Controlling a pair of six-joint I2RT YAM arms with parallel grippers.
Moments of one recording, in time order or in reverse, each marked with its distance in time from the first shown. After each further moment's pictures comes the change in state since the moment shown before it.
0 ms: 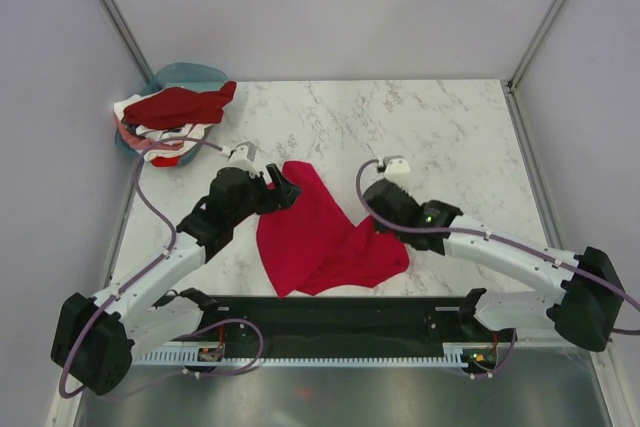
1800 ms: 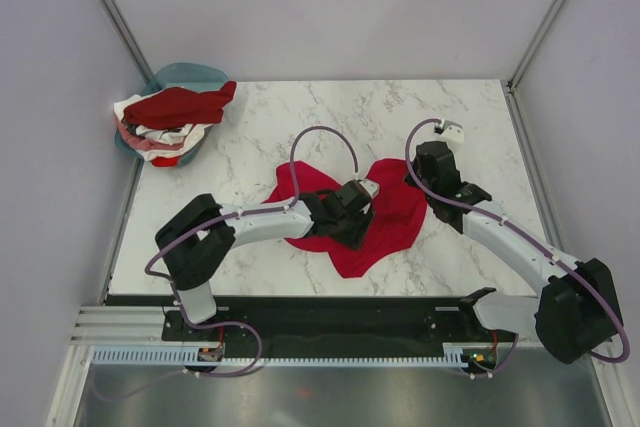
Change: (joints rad) left arm -0.509 0.776 0.522 -0.300 -0.071 0.224; right arm -0.573 0.016 -0.047 0.444 -0.113 -0.089
